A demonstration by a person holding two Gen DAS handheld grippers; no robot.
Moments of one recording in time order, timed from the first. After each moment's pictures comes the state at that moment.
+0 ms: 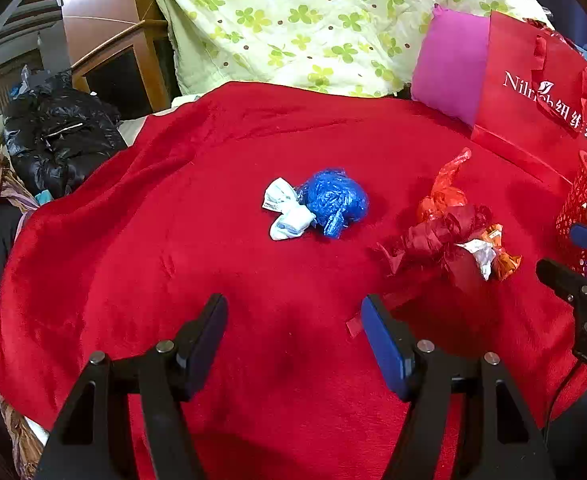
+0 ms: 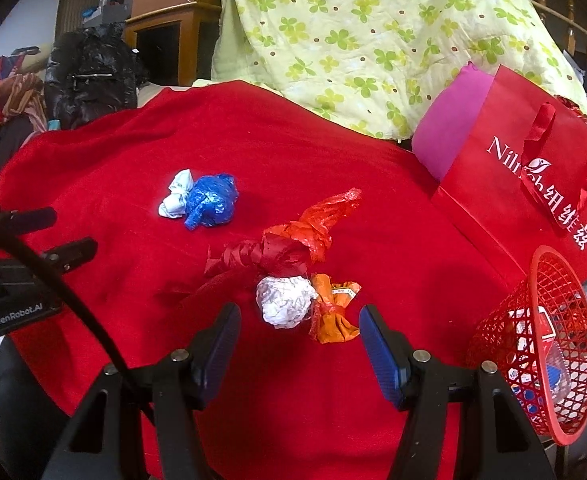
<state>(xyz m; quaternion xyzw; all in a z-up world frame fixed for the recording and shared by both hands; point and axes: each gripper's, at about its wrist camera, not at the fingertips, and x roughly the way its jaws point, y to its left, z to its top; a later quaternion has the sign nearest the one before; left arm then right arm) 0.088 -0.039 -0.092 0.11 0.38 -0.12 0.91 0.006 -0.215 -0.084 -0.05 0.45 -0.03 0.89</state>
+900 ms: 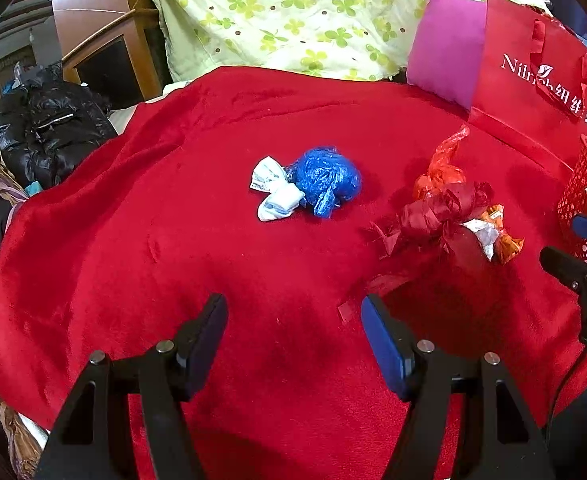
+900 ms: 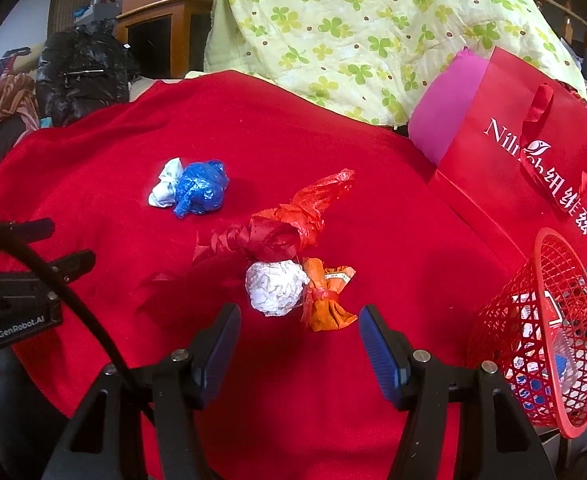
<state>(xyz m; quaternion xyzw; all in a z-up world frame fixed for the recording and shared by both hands) 0.089 -0.047 -0.111 0.11 0.41 -0.12 0.90 0.006 -0.224 -0.097 -0.04 0.46 -0.04 0.88</state>
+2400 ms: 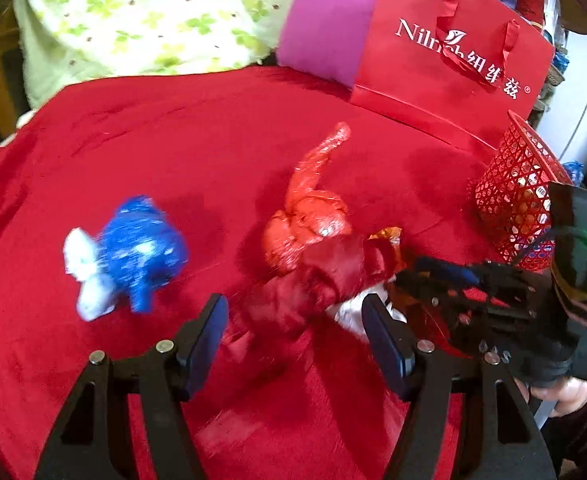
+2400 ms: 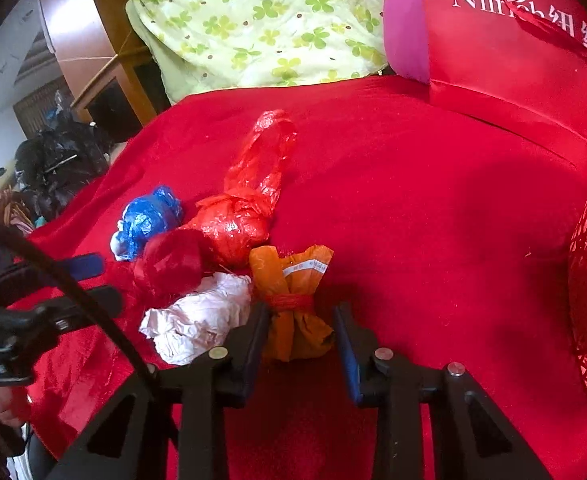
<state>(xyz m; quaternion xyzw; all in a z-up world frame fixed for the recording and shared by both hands) 0.165 -0.160 -0.132 0.12 0.44 -0.35 0.82 0.049 -0.314 -0.191 0.18 0.45 -0.01 0.88</state>
